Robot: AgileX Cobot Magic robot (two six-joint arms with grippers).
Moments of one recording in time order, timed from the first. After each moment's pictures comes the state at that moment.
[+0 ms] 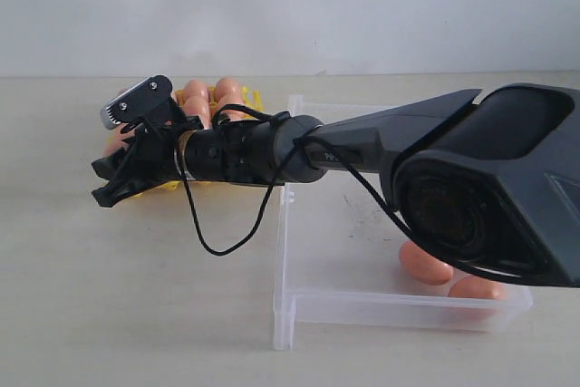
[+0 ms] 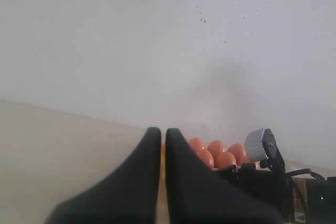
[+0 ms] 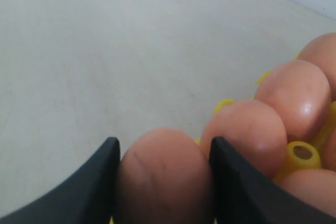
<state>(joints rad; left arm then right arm) 0.05 0.00 0.00 -0.40 0.00 0.18 0.78 2.53 -1.85 -0.98 -0.40 0.86</state>
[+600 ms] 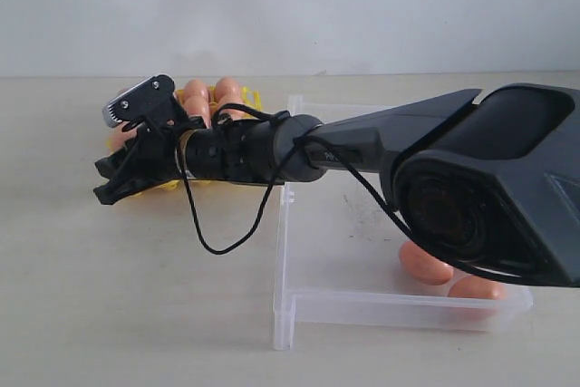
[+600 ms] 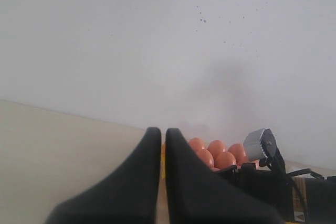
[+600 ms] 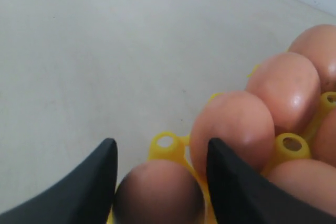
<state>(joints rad) 0.05 0.00 0.00 -0.40 0.00 0.18 0.78 2.53 -1.86 -0.98 -0.38 0.88</state>
